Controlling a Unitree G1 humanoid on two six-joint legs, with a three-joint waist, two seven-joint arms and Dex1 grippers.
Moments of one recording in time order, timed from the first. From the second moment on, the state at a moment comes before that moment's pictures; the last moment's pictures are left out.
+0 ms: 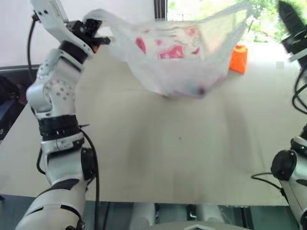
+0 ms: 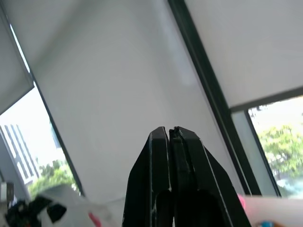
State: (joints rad) left arm -0.98 0.61 0.32 0.26 -0.61 0.50 -0.35; right arm -0.93 -0.52 -0.63 0.04 1.04 0.69 0.42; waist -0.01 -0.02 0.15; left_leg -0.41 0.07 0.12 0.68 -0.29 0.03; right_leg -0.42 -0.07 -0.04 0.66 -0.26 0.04
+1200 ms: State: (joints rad) left arm 0.11 0.66 0.41 -0.26 -0.48 0.45 -0.77; right arm 0.02 -0.56 -0.23 -0.18 0.52 0.30 0.70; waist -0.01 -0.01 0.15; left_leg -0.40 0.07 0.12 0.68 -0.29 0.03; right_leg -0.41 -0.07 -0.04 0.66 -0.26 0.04
